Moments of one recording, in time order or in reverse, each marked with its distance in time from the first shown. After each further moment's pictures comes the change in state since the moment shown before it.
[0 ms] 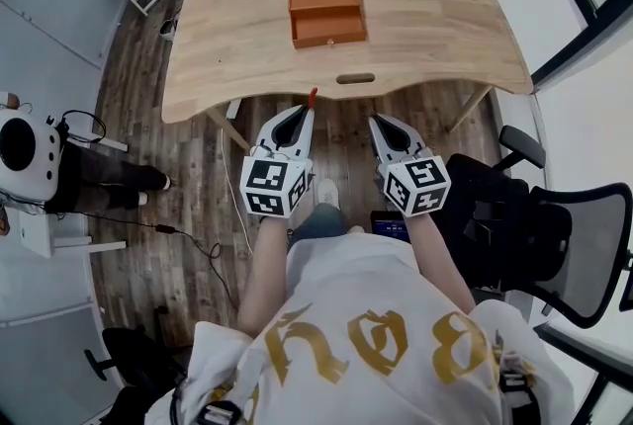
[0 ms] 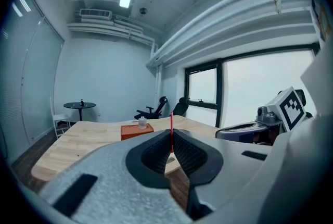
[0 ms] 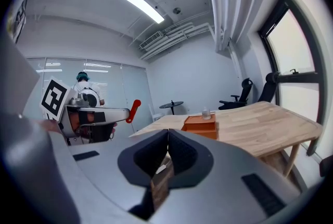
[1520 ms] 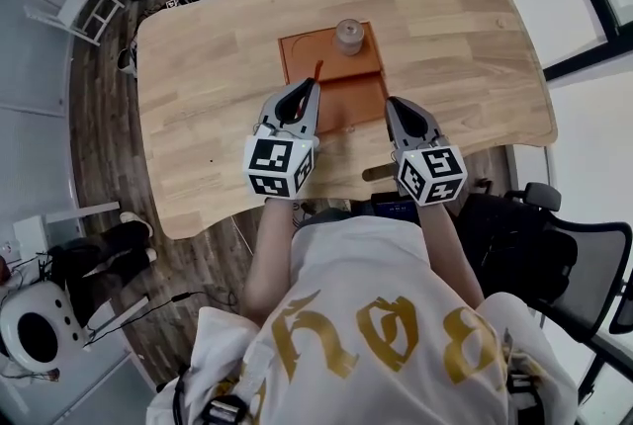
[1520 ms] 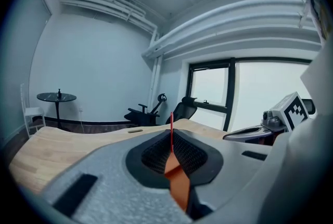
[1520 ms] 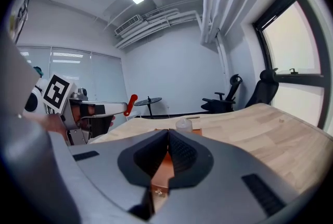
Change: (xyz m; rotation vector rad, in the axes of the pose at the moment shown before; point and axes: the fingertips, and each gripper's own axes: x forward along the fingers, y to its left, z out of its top) left arm 0.338 0.239 0.051 -0.045 0.027 -0.170; right arm 0.324 -0.188 0.069 0.026 0.068 -0.224
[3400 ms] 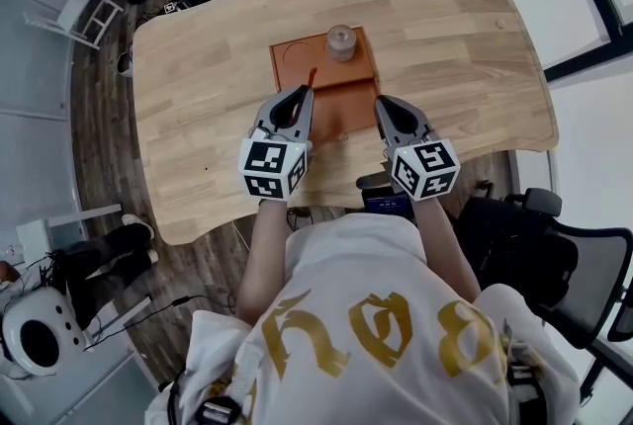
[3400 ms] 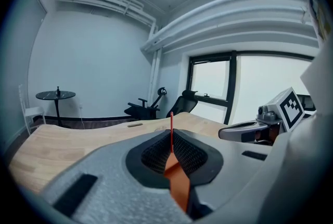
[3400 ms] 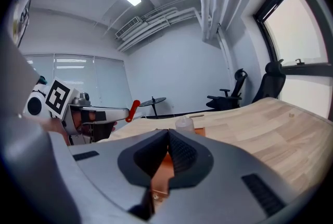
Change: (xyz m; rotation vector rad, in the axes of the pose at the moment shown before) left arm 0.027 0.001 -0.018 0.009 0.069 0.004; right arm 0.025 -0.019 -0.005 0.037 0.003 0.075
